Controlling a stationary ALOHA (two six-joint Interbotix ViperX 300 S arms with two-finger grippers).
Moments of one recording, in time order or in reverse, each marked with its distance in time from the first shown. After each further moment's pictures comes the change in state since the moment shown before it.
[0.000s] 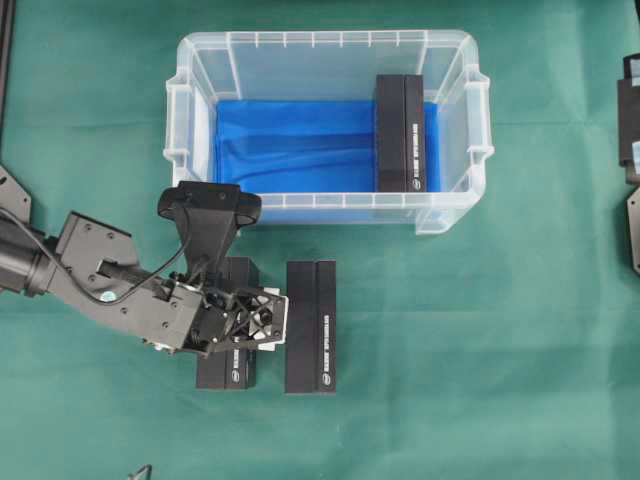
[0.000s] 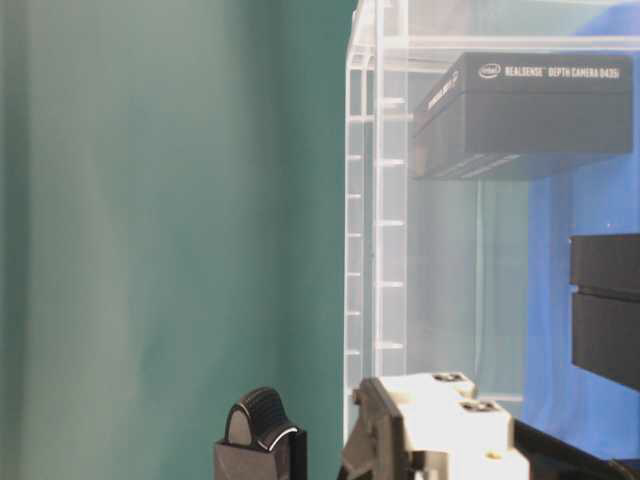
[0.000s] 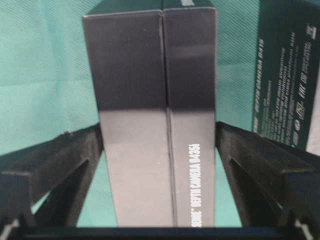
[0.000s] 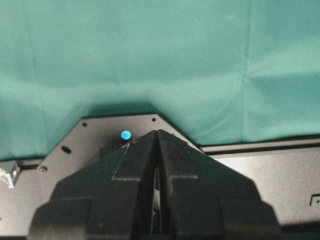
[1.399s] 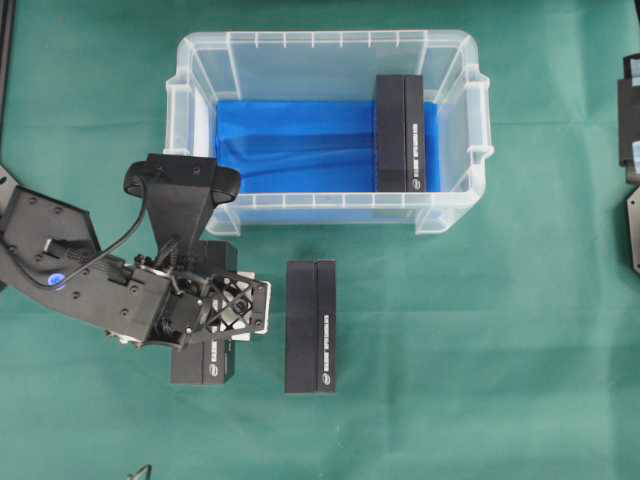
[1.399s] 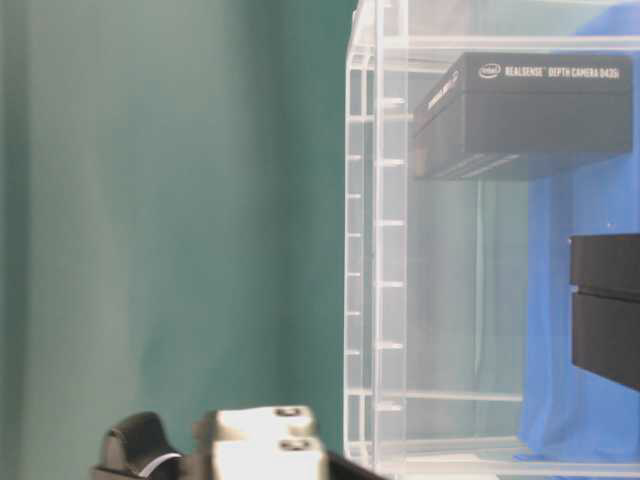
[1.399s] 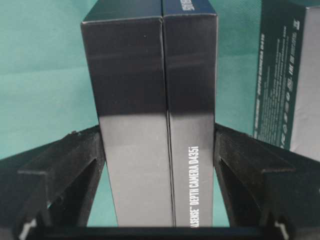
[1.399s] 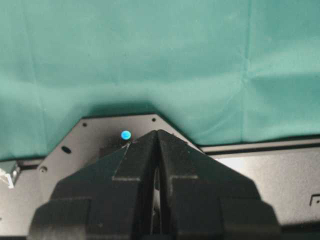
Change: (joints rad) left arm 0.002 -0.101 -0.051 0.006 0.163 0.005; right arm 0.000 0.000 0.000 0.000 0.000 0.000
